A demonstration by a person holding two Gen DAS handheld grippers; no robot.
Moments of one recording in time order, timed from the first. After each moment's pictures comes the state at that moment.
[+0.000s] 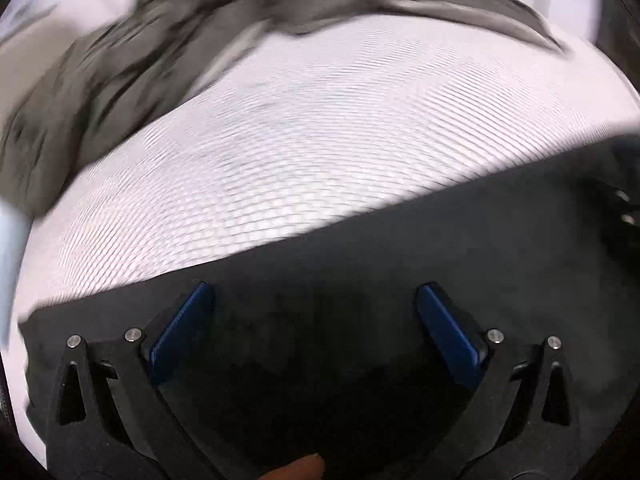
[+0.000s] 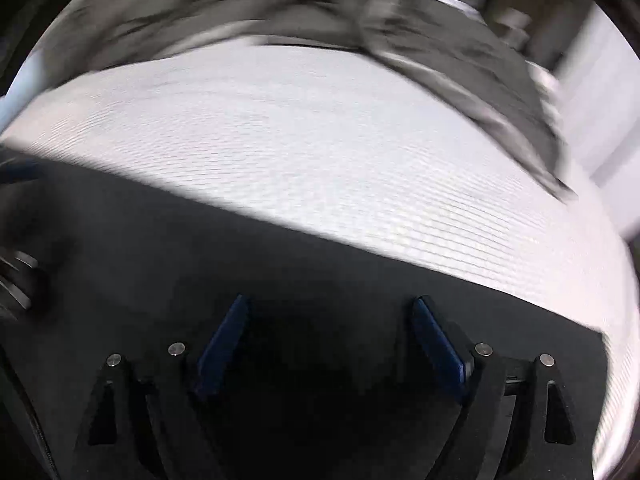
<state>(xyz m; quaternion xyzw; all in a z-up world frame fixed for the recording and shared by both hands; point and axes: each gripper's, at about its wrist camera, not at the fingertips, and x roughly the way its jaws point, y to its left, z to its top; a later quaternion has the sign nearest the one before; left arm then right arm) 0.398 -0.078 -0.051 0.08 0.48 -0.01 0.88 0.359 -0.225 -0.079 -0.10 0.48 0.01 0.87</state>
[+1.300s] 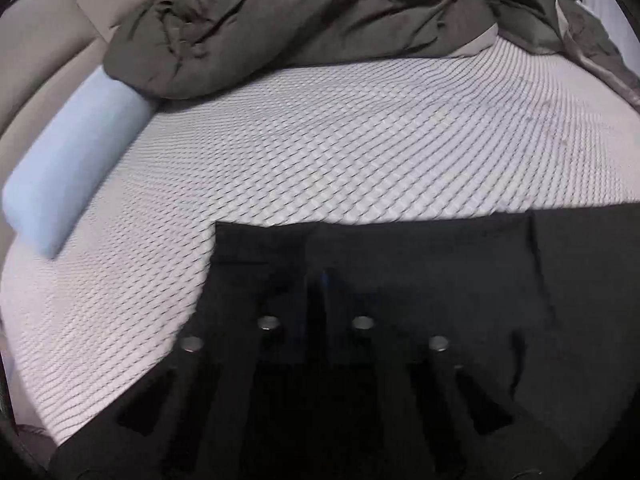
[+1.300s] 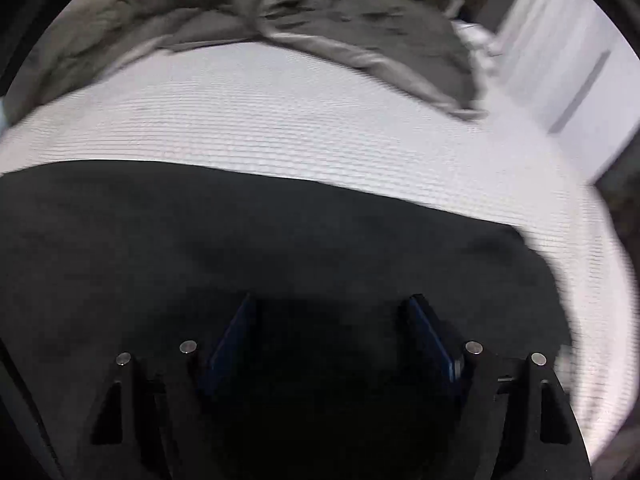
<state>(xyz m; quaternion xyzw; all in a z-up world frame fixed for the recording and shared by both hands) 0.367 0.152 -0.063 0.03 0.47 0.14 0.87 0.273 -0.345 -0.074 -0.07 0.47 -0.05 0.88</state>
